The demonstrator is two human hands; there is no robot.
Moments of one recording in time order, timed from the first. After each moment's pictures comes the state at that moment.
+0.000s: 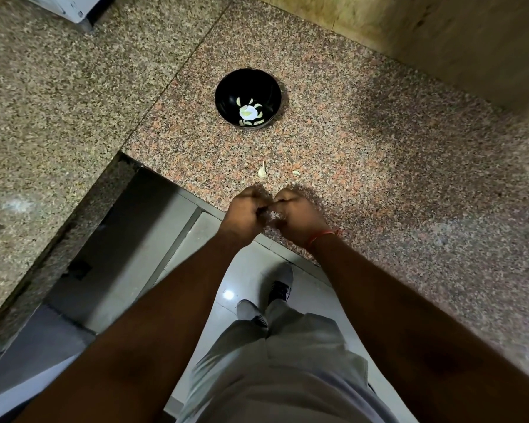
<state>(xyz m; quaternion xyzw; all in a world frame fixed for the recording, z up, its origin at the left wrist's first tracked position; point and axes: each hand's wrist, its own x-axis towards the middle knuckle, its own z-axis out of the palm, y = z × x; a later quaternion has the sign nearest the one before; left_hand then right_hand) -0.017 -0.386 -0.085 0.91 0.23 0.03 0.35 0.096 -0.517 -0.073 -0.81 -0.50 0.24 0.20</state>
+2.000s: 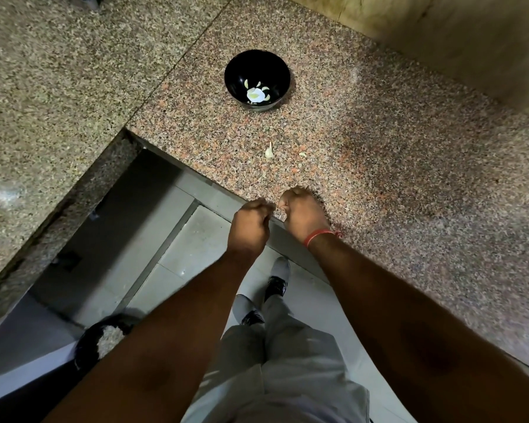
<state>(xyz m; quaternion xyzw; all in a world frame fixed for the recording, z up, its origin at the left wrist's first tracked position) -0.072 -0.435 -0.114 0.90 0.26 0.14 0.31 0.050 -0.531 -0.079 -0.87 -0.41 0.22 0.15</state>
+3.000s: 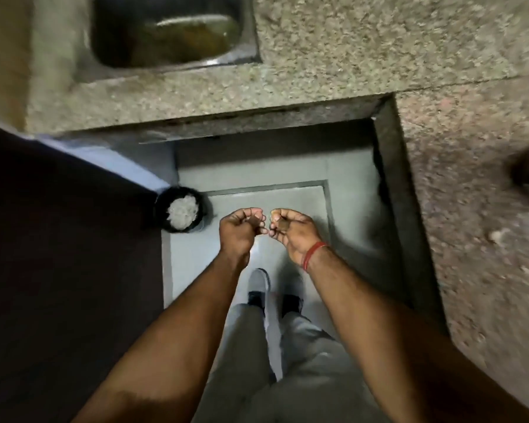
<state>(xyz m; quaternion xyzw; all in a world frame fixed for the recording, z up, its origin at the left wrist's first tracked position) -0.359 -0.412 -0.138 0.15 0.66 0.45 0.58 -0.233 -0.396 -0.130 -0.57 -0.15 0.73 0.34</state>
